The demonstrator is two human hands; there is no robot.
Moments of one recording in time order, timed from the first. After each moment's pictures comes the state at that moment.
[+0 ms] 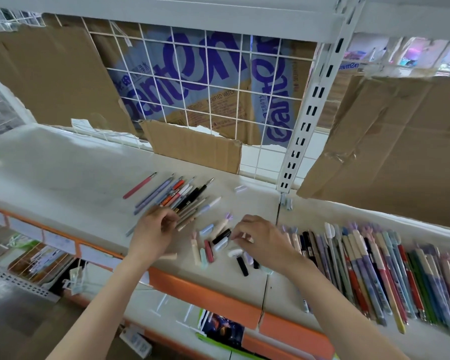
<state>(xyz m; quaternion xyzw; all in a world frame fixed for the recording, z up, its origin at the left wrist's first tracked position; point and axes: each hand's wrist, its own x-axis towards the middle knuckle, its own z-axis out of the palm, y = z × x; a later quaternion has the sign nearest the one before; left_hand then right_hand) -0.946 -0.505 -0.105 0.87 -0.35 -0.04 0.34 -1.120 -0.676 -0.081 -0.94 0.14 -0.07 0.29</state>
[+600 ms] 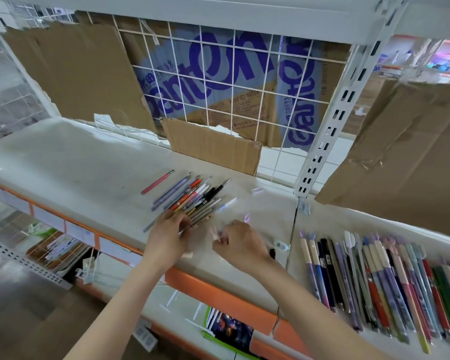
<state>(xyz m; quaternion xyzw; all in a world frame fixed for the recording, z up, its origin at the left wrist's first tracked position) -0.952 -0.496 -0.111 0.89 -0.34 -0.03 0.30 -1.067 -0.626 -0.092 -0.93 0.22 0.00 0.29</state>
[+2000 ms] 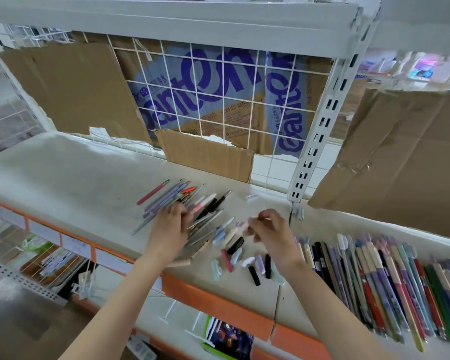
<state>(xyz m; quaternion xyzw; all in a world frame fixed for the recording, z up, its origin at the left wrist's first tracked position) -0.941 -0.517 -0.097 0.89 -0.36 0.00 0.28 -1.103 -0.665 -0.073 -0.66 0.32 -0.20 0.65</state>
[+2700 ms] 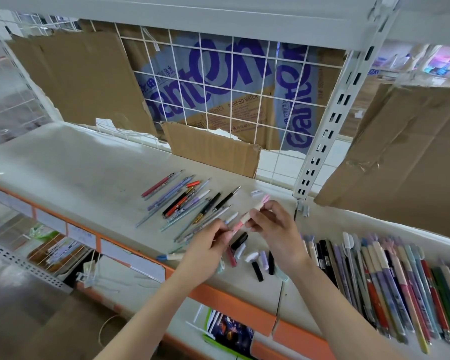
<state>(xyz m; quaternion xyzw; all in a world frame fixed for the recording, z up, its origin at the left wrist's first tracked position) -1.017 -0.525 -0.082 0.77 -0.37 -0.21 0.47 -1.103 -0.661 -0.069 -0.59 0.24 -0.24 0.73</state>
